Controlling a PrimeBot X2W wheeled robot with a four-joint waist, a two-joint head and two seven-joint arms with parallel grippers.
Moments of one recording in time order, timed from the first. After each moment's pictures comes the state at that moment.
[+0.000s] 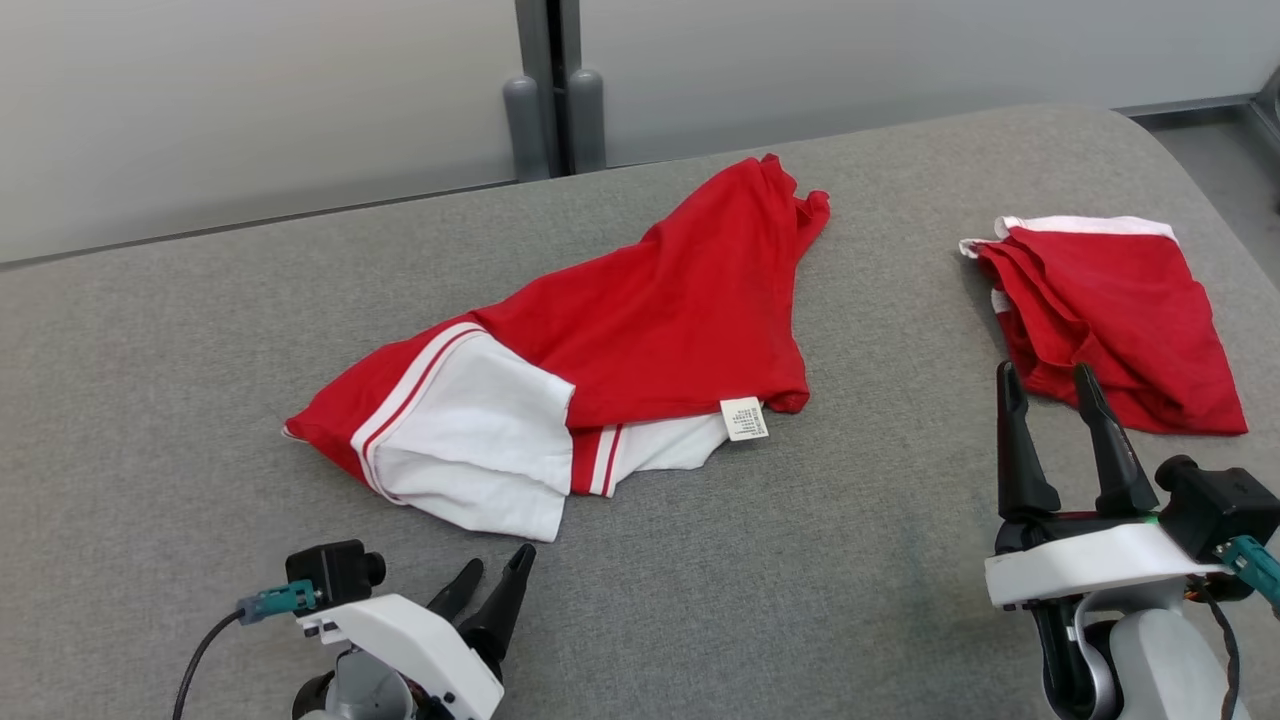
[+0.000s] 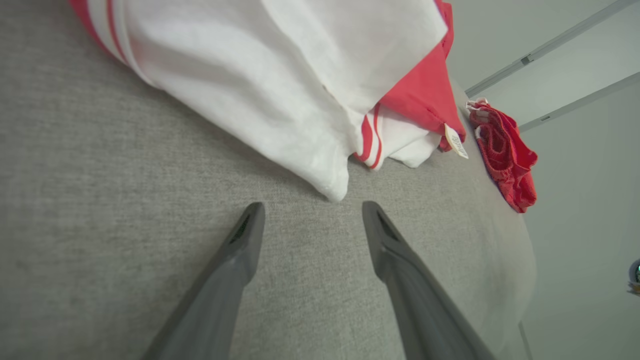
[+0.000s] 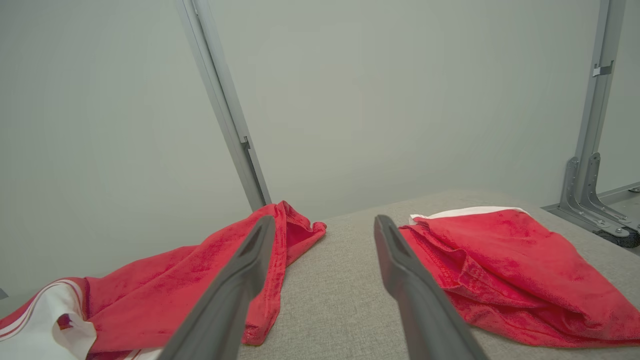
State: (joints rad) left arm -0.10 0.05 -0.21 0.34 -0.77 -0.09 0.23; right arm -0.21 -0.07 0.07 0.28 0.31 0.13 -0.24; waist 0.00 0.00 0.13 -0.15
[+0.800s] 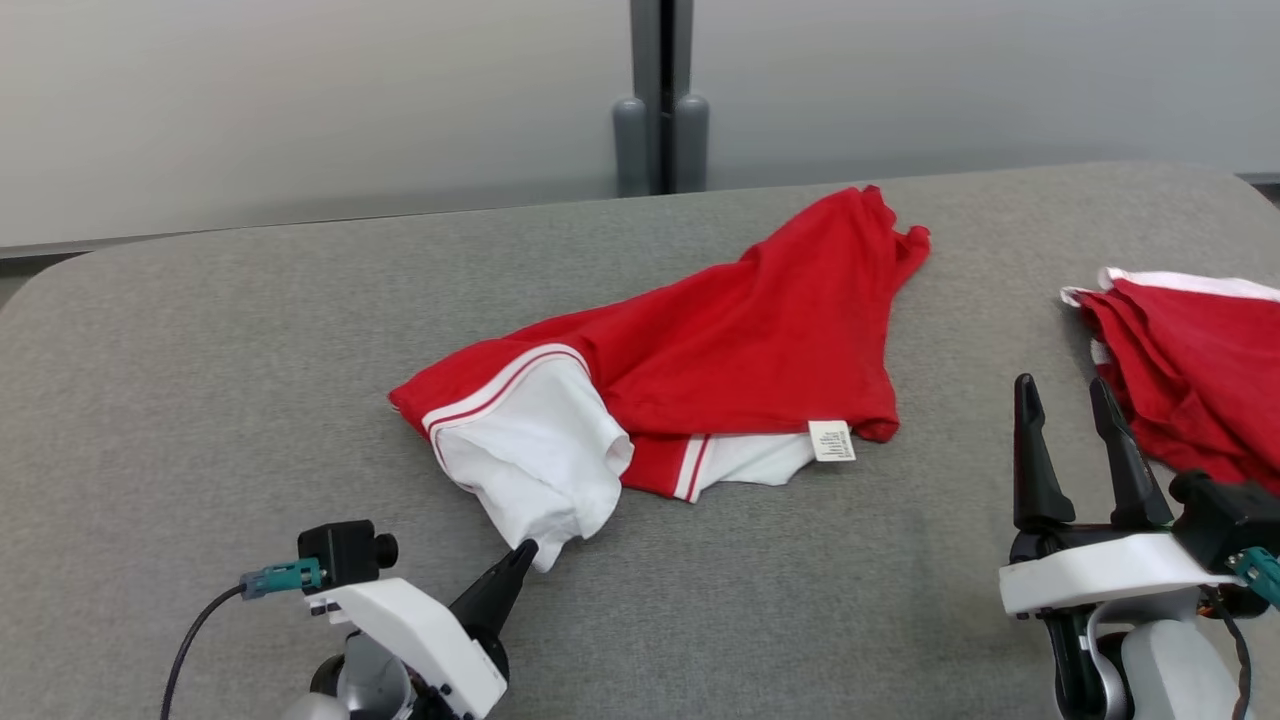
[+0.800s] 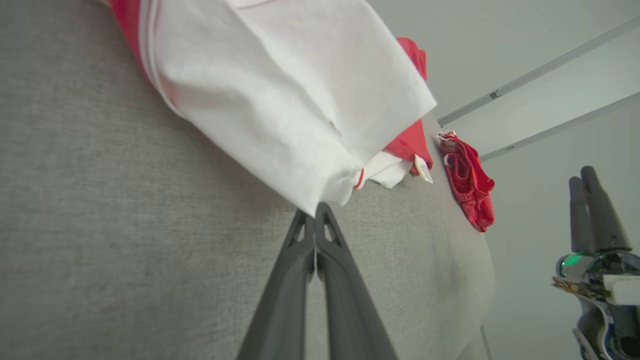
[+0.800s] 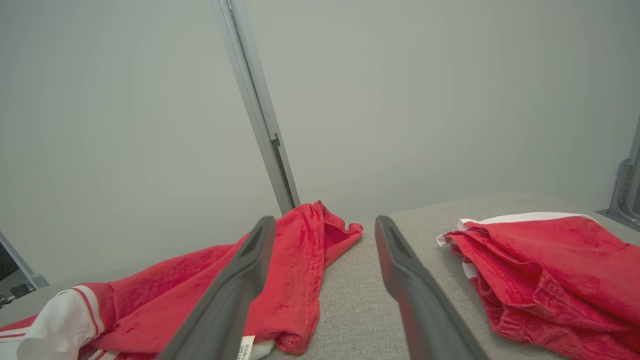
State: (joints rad) left arm -0.17 0.11 -0.33 0.37 -0.97 -0.12 0.23; right arm -0.20 -0.07 0.04 0.32 0.30 0.13 -0.26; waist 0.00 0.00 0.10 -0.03
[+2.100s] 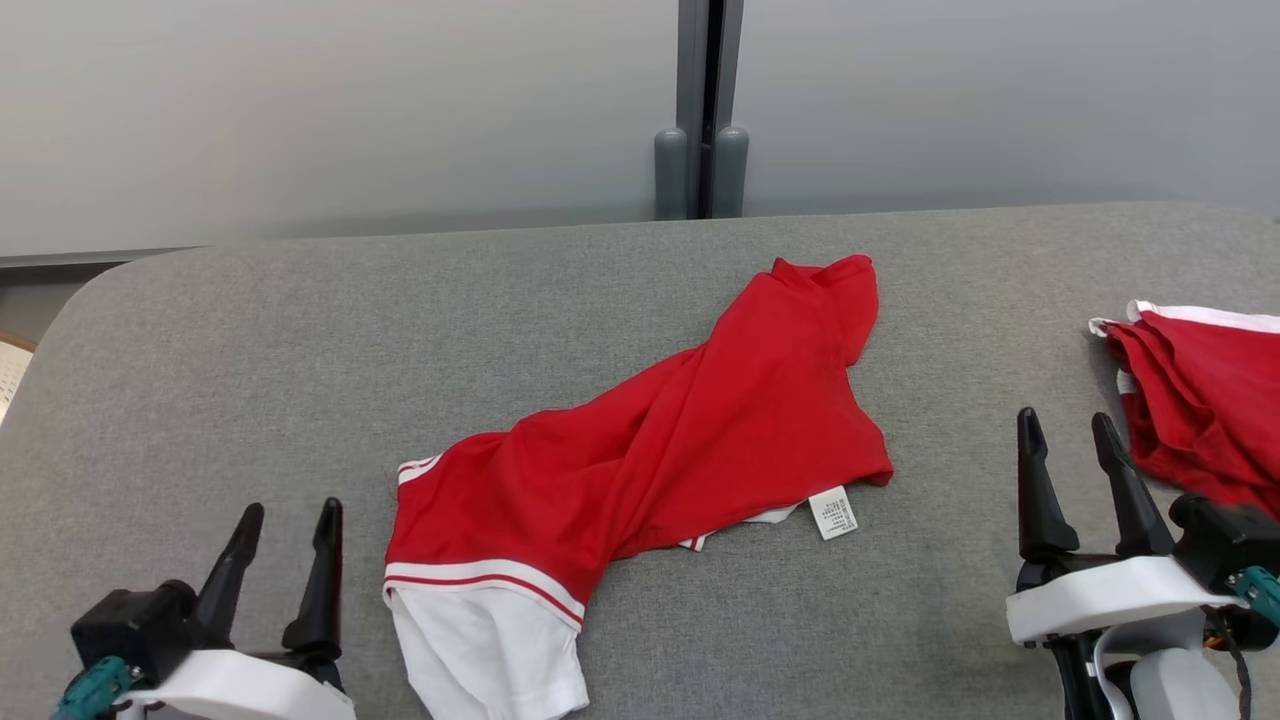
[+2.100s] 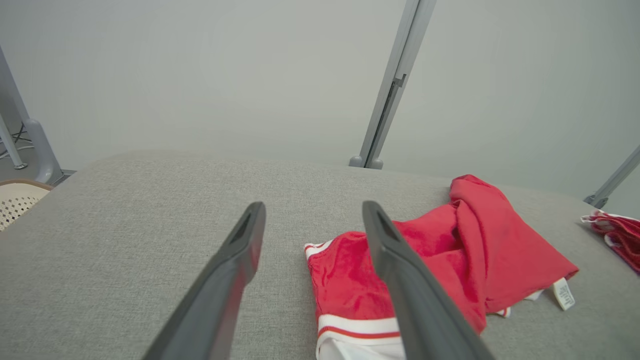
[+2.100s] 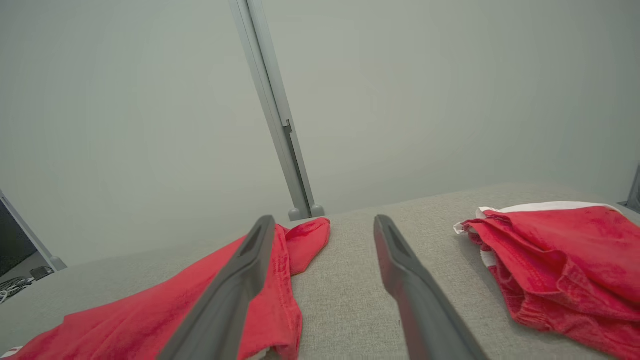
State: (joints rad) left arm 0.07 0.36 -0.21 -0.03 -0.61 0.11 -0.10; right arm -0.16 -0.07 0.02 0.31 0.30 0.13 -0.21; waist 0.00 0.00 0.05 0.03
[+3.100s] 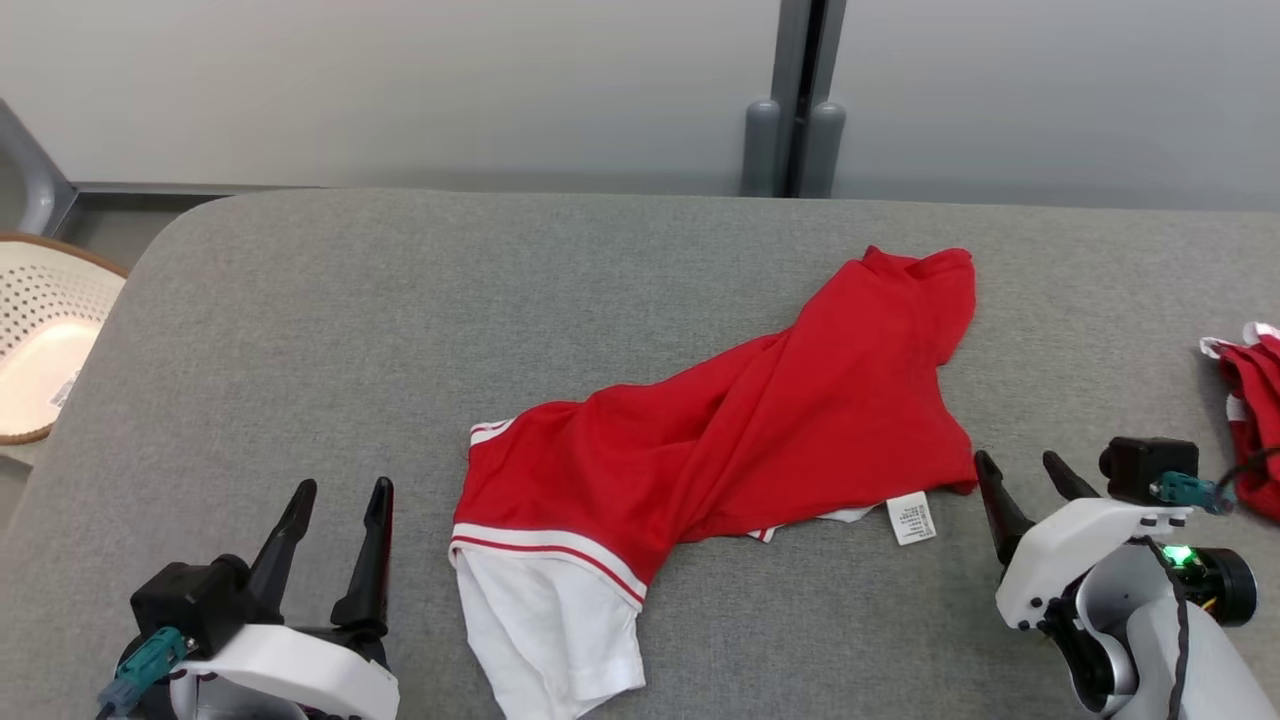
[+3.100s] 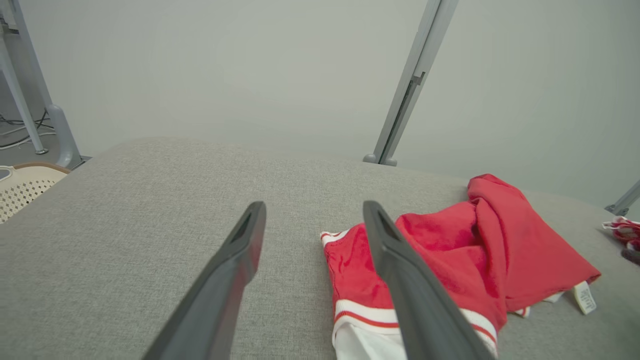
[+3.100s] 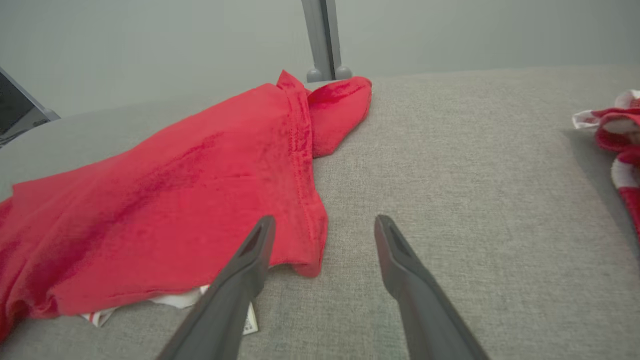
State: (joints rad) left arm -0.01 0.30 -0.28 0.06 -0.59 0.09 -0.15; right arm -0.29 -0.12 0.05 0.52 0.28 0.13 0.12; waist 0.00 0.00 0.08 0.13
